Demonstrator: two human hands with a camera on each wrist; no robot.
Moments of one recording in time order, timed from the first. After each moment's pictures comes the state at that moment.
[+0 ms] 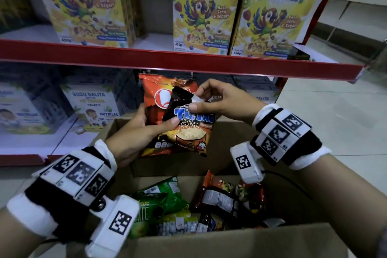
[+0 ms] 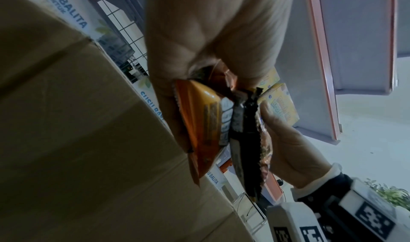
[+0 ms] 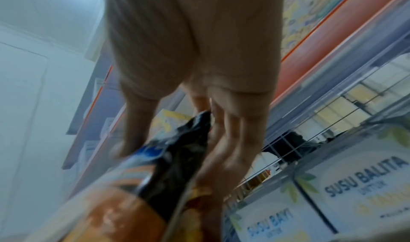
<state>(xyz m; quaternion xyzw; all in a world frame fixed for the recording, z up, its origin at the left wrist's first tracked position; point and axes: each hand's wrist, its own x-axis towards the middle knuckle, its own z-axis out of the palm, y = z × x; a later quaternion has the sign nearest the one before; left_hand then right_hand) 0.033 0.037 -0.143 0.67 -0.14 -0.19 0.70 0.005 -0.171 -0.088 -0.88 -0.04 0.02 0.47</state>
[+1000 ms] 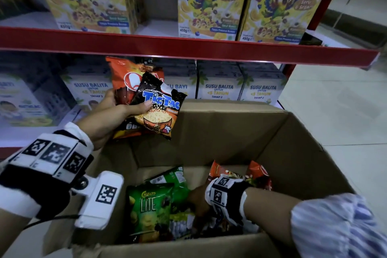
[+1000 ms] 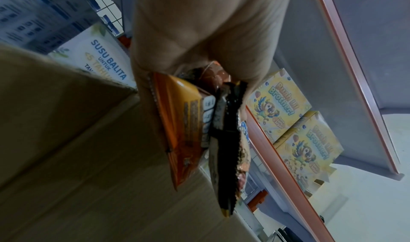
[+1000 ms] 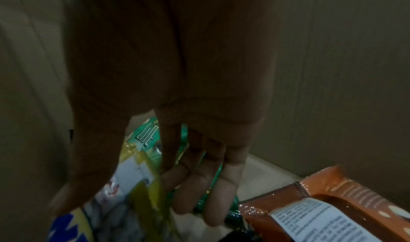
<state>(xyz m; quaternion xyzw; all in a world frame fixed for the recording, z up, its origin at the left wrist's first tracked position) 0.073 0.082 -0.146 0.71 -0.06 -0.14 0.69 -0.020 -0.102 -0.304 -0.84 -0.16 0.52 0.05</state>
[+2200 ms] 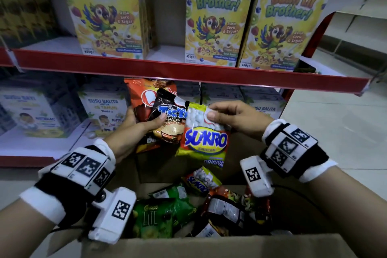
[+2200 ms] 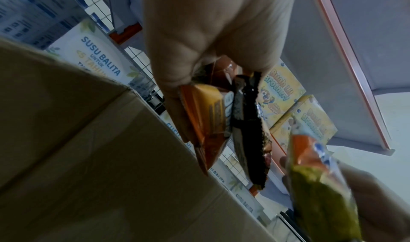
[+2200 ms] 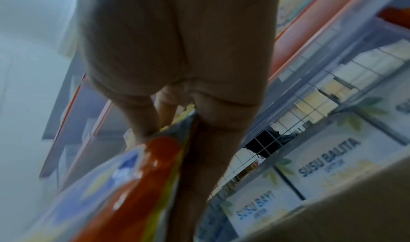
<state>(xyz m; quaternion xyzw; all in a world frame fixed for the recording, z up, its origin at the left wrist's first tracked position) 0.062 0.067 -0.151 0.67 -0.08 -0.12 0.73 -0.001 -0.175 -0.102 -0.85 -0.09 0.06 0.52</state>
